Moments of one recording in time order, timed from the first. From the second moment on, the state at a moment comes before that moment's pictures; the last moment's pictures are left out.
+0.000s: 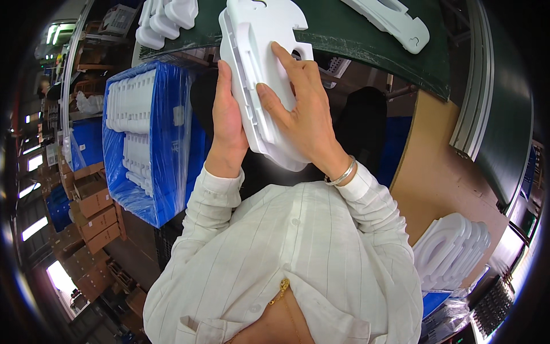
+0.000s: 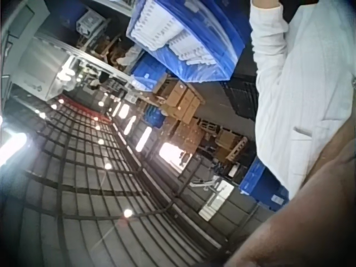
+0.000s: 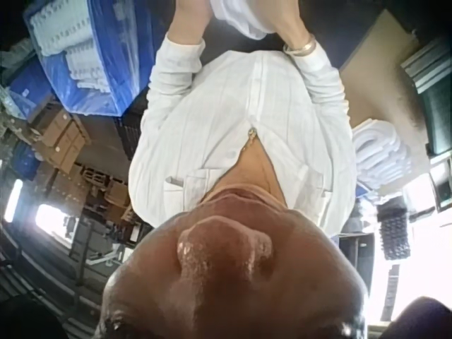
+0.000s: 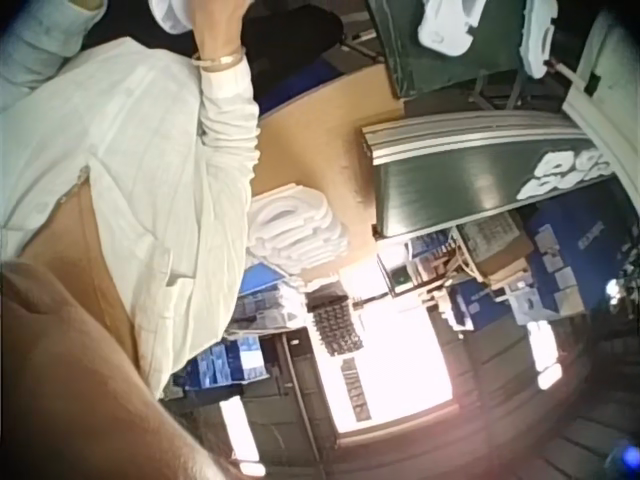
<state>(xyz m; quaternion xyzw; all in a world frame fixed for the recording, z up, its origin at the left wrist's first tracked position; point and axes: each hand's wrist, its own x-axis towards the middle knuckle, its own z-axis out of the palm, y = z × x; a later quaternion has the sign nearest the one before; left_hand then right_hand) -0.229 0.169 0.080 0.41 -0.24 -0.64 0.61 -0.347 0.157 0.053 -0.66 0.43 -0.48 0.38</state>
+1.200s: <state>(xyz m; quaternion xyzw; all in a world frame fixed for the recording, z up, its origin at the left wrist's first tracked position) -0.230 0.163 0.075 0.42 -0.28 -0.64 0.58 -0.358 0.167 0.079 -0.69 0.48 -0.38 0.39</state>
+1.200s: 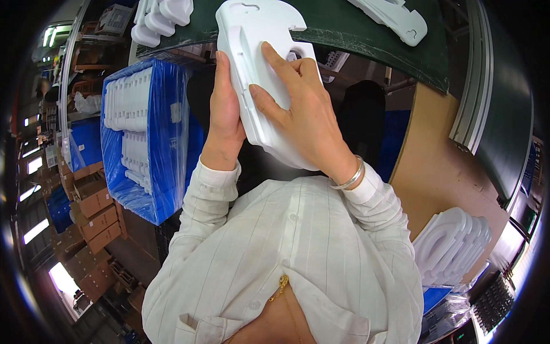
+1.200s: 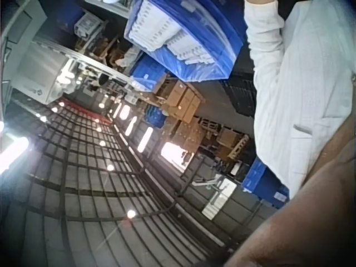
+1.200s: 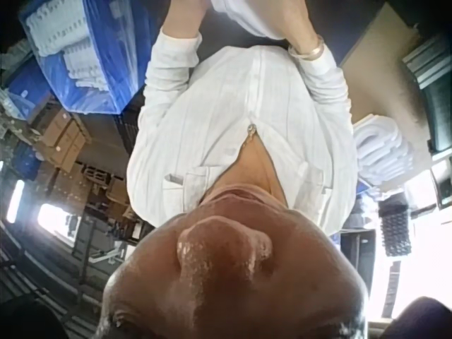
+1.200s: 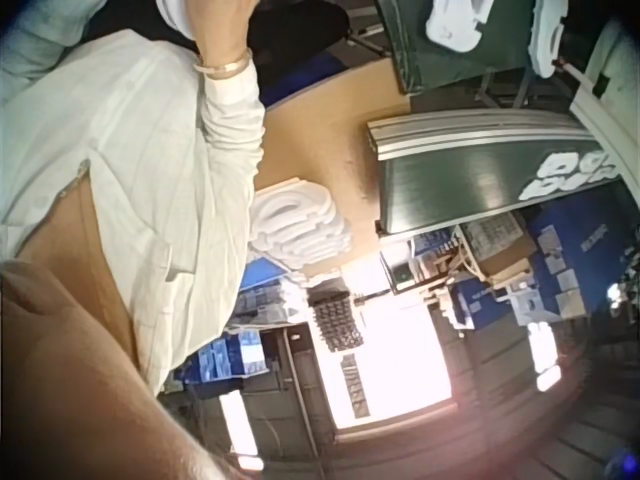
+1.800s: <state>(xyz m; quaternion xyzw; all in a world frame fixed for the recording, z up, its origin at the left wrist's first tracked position) -0.228 0.155 0.052 0.49 -0.35 -0.46 0.65 -0.348 0.157 0.055 -0.74 0.43 -0.37 0.35</state>
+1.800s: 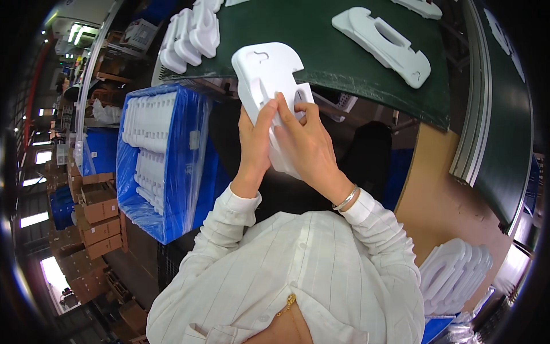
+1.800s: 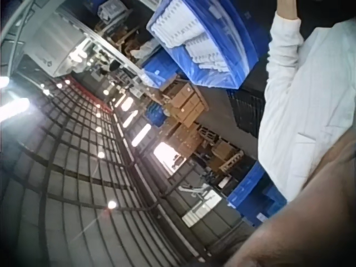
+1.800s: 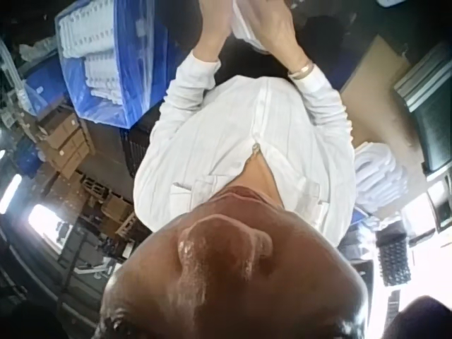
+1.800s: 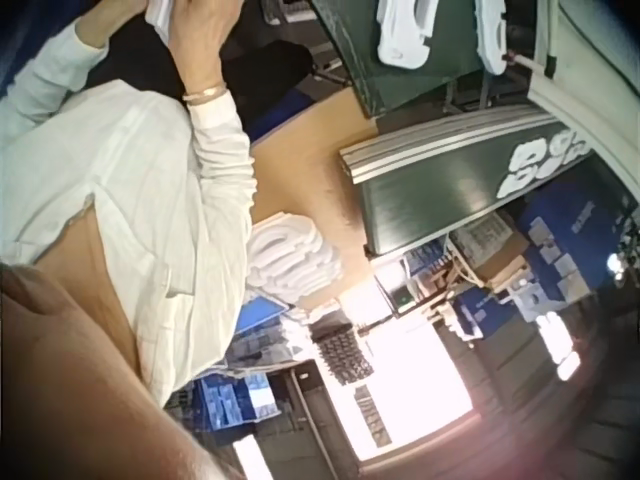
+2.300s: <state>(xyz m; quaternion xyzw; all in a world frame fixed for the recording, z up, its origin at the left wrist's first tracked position) -0.223 0.140 0.051 0.34 -0.31 -0.49 0.74 -0.349 0.166 0.022 0.03 0.15 -0.46 0.87</state>
